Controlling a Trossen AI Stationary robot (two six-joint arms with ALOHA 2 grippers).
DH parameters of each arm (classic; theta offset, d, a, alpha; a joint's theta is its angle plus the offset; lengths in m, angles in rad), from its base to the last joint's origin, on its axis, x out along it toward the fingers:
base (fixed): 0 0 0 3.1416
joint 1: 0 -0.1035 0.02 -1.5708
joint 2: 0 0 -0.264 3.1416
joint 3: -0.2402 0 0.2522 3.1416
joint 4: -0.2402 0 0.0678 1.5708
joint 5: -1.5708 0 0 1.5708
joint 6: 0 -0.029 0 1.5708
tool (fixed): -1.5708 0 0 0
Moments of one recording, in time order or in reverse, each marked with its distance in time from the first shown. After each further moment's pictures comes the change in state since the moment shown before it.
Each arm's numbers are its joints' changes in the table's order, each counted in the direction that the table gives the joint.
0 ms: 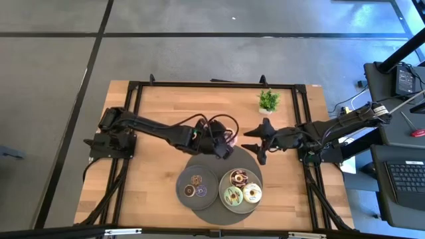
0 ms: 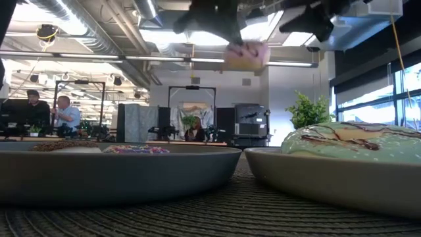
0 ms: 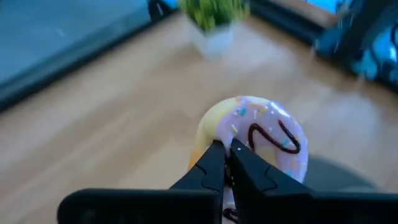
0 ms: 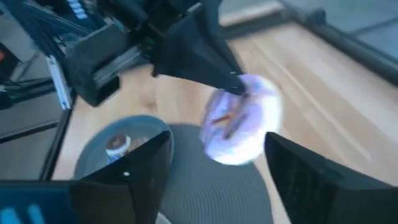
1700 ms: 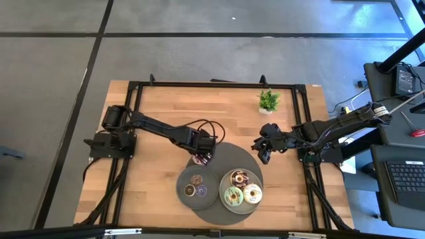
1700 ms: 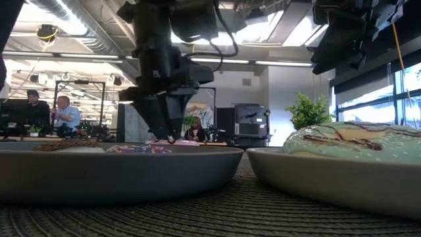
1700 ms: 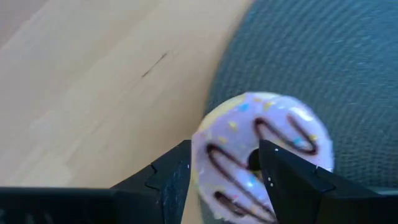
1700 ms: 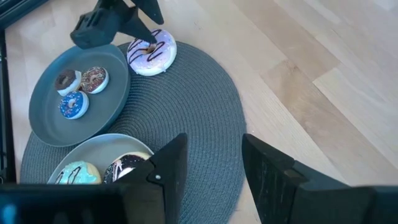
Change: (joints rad) left arm -0.095 -0.020 0.347 -0.103 0.527 0.212; right arm 0.021 0.000 0.000 -0.387 -0.078 -0.345
